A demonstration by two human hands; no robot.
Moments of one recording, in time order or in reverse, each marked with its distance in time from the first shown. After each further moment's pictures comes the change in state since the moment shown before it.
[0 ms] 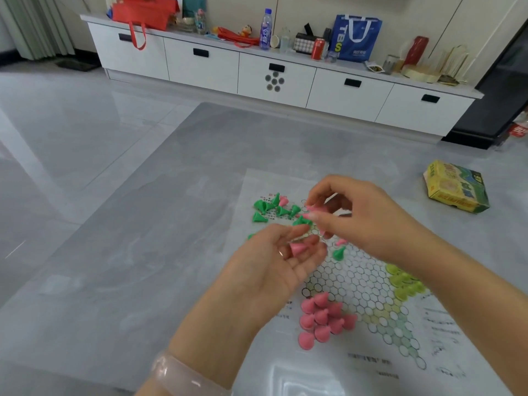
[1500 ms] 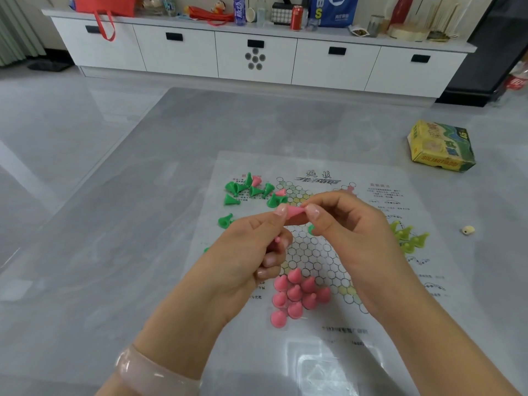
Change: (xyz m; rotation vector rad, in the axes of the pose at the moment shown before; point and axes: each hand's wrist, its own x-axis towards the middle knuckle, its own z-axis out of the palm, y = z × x) left_hand 0.006 -0.021 0.004 0.677 -0.038 0.148; right_hand -0.053 0.031 0.027 0.568 0.338 0.118
